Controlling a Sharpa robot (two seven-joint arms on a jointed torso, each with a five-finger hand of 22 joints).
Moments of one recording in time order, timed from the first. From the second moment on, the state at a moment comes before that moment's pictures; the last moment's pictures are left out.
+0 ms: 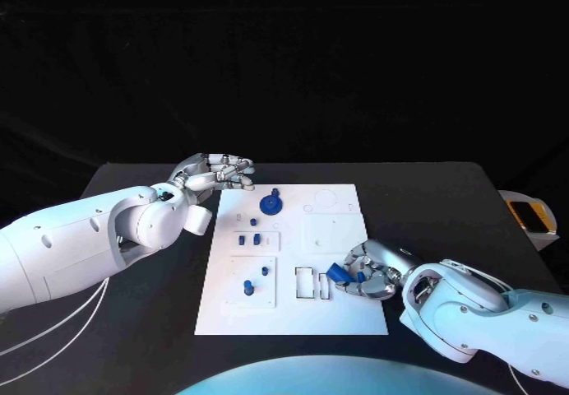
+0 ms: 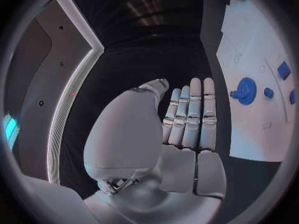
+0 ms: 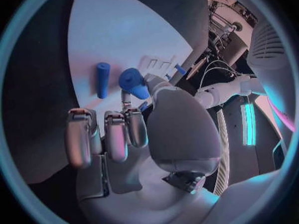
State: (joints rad) left arm 1.14 -0.85 -0.03 1.43 -0.05 -0.15 0.29; left_hand 1.50 -0.19 0.39 0.27 0.25 0.90 0.21 0.26 0.30 1.05 0.16 0.14 0.08 1.03 0.10 0.45 0.42 0.17 0.94 0.21 0.35 0.34; right arm 0.99 -1.03 -0.18 1.93 -1.35 -0.51 -0.46; right_hand 1.29 -0.17 0.30 0.26 0.29 0.91 0.12 0.40 0.61 1.46 0.00 1.41 1.31 1.46 -0.06 1.55 1.31 0.04 1.47 0.05 1.47 1.31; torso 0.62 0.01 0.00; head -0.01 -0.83
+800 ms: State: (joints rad) left arm 1.13 -0.84 -0.03 1.43 -0.05 -0.15 0.30; left_hand 1.49 -0.19 0.38 0.27 0.25 0.90 0.21 0.26 0.30 1.05 0.16 0.14 0.08 1.03 0.10 0.45 0.42 0.17 0.94 0.21 0.35 0.34; right arm 1.02 -0.94 -0.17 1.92 -1.23 -0.49 -0.43; right_hand 1.24 -0.14 0.36 0.27 0.20 0.92 0.13 0.40 0.41 1.46 0.00 1.41 1.31 1.46 -0.06 1.55 1.31 0.04 1.47 0.05 1.43 1.31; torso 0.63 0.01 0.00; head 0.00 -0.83
